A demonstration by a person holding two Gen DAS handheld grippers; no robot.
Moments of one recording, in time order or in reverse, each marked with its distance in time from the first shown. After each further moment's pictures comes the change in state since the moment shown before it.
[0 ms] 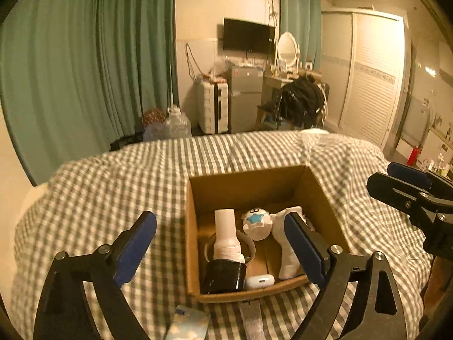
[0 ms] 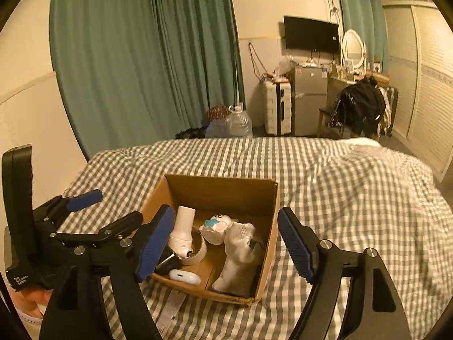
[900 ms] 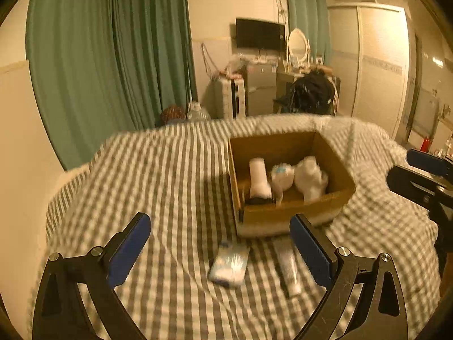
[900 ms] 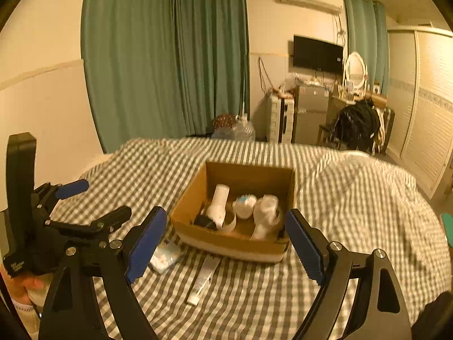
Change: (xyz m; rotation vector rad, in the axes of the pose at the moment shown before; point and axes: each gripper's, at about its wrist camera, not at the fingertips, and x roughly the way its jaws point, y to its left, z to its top) left arm -0.071 0.032 -0.091 0.017 0.039 0.084; right arm -0.083 0.075 -0.059 -0.078 -0.037 -0.017
